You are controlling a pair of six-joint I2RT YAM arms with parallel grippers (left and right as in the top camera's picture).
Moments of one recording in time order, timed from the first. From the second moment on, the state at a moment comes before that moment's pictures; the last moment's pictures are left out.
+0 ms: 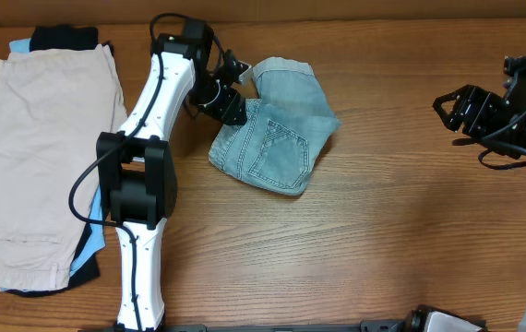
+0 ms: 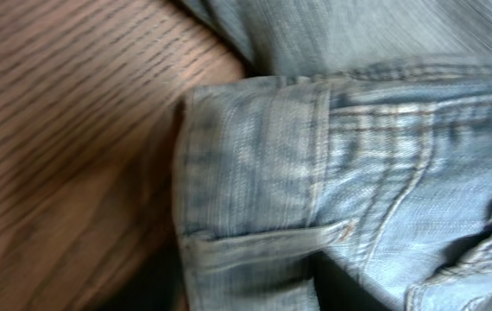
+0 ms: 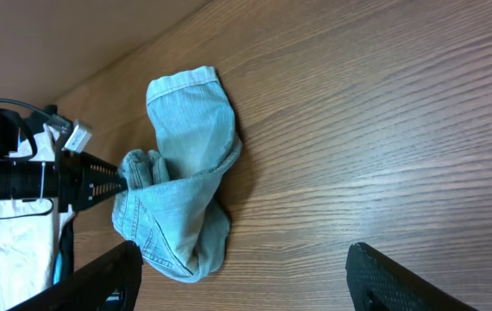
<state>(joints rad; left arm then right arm) -0.19 2.40 2.14 -1.21 0.44 0.40 -0.31 1.39 1.53 -1.12 -0.53 0.15</state>
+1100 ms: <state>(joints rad) -0.25 1.82 2.66 -1.27 0.46 0.40 -0.15 1.39 1.53 -1.06 -0.53 0.13</state>
